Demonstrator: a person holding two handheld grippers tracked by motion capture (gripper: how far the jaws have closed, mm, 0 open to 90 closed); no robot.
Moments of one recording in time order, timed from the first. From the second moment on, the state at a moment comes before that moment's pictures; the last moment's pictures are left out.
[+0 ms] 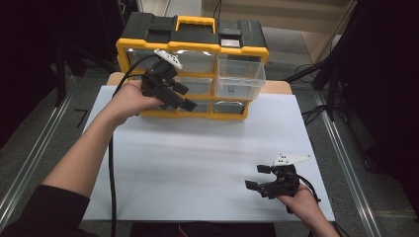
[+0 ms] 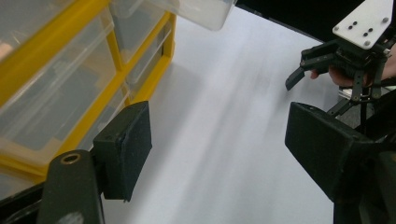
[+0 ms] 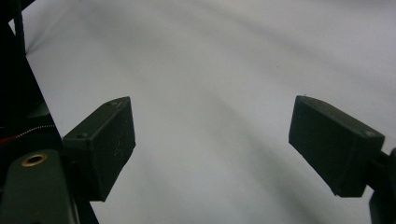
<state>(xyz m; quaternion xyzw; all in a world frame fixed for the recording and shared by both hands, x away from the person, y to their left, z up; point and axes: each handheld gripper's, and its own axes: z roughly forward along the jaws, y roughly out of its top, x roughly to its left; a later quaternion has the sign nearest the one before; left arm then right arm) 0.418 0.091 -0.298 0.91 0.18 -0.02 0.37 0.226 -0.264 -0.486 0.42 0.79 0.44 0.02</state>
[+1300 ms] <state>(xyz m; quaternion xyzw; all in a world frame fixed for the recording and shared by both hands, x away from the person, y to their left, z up) 0.364 0.103 -0.405 0.90 0.21 -0.02 0.38 0.227 -0.264 -0.488 0.43 0.80 0.43 0.02</state>
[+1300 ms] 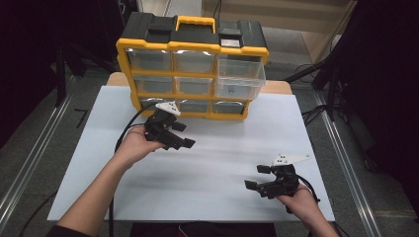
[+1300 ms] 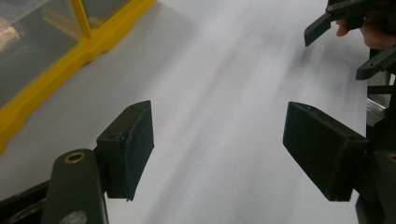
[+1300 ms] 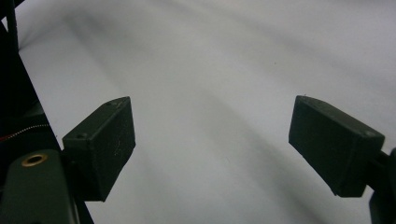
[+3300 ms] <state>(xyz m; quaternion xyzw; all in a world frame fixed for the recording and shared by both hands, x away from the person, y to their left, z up) 0.275 0.194 -0.463 0.87 0.30 0.00 0.40 0.227 -0.266 -0.488 0.43 0.80 0.43 0.02</state>
